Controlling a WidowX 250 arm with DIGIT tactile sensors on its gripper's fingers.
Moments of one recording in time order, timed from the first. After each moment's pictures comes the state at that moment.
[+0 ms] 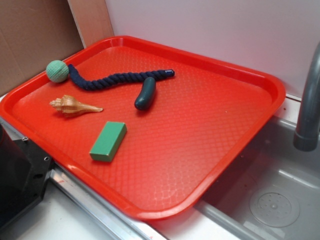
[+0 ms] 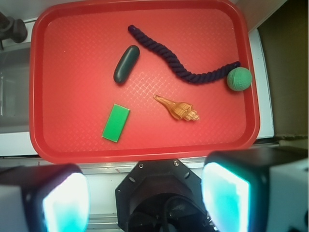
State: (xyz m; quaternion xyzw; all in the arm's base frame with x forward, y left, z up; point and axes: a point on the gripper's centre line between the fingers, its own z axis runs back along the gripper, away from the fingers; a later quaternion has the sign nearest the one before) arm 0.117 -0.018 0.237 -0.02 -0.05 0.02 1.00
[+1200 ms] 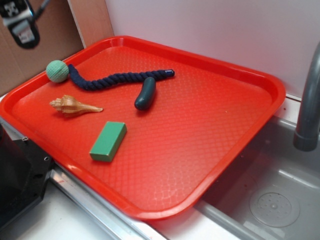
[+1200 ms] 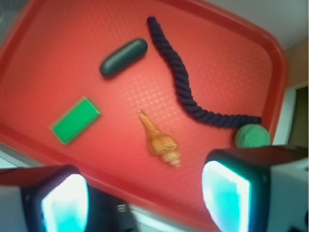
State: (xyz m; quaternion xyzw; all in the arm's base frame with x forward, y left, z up) arm 0.151 0.034 0.152 -0.01 -0.07 -0.23 0.97
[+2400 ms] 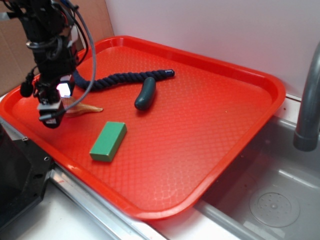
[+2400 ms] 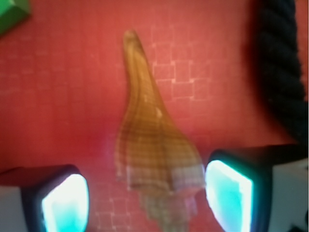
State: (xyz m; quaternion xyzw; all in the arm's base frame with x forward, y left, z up) arm 0.156 0.049 0.026 0.01 0.03 -0.37 0.93
